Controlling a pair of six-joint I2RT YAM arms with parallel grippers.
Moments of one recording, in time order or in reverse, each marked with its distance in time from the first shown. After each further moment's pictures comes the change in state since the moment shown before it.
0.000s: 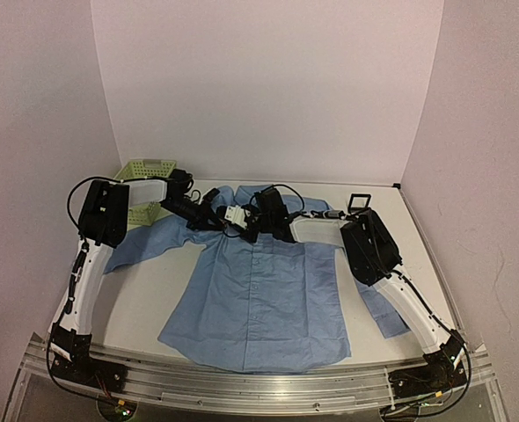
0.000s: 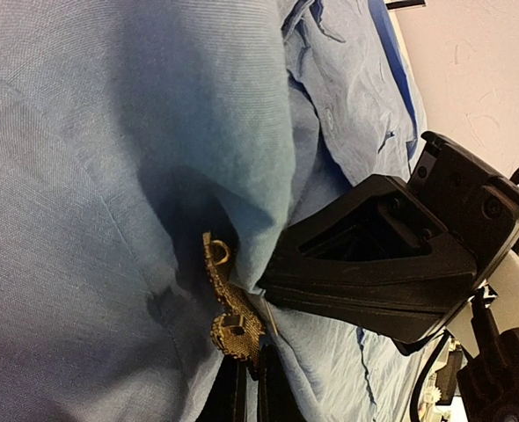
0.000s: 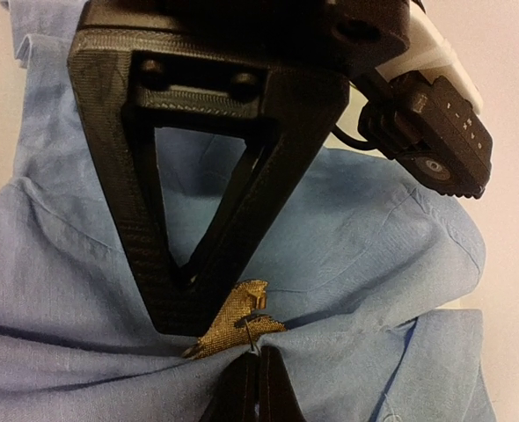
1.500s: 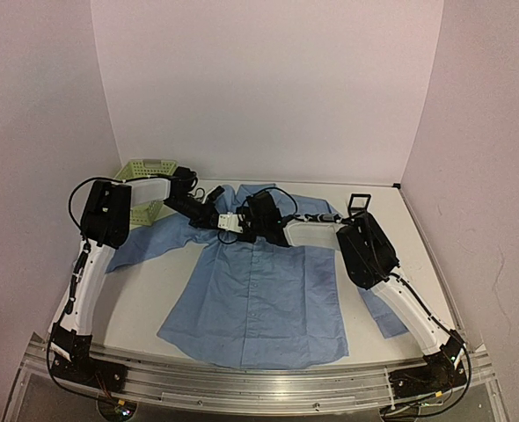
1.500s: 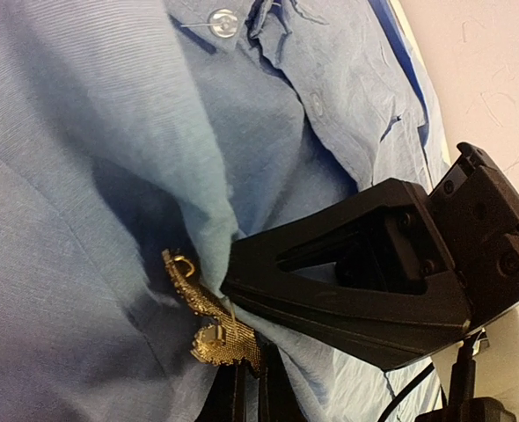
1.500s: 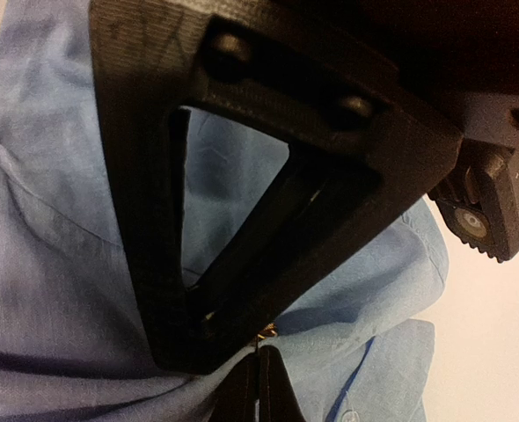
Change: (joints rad) left arm -0.025 0.000 0.029 -0.022 -0.047 0.086; right arm 0.047 0.000 0.001 0.004 0.210 -0.220
